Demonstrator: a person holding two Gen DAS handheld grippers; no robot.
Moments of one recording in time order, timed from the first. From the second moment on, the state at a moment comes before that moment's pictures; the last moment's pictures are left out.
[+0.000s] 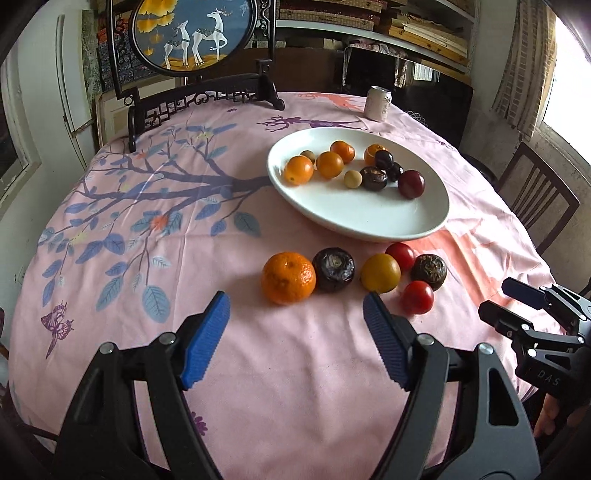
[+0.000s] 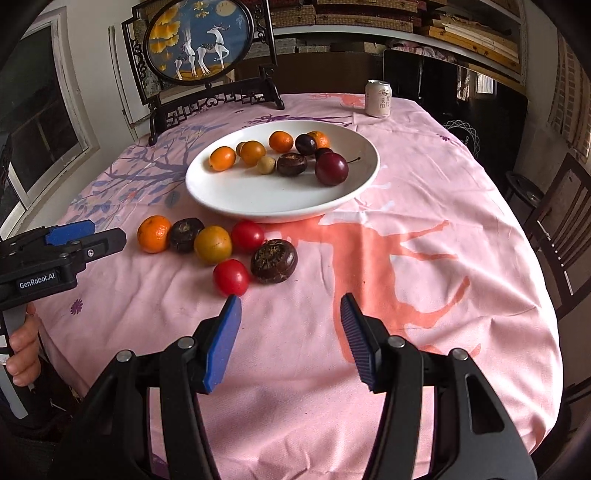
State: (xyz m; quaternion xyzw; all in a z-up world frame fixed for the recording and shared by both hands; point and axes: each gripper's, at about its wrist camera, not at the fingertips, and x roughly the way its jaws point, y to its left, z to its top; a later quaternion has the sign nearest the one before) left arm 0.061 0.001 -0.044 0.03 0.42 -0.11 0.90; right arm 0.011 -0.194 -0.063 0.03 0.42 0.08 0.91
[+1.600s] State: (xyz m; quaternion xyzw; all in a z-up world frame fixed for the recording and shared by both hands) left arm 0.094 0.001 -0.073 0.02 0.45 -0.12 0.88; right arm 0.019 -0.171 -0.071 0.05 0.43 0.11 0.90
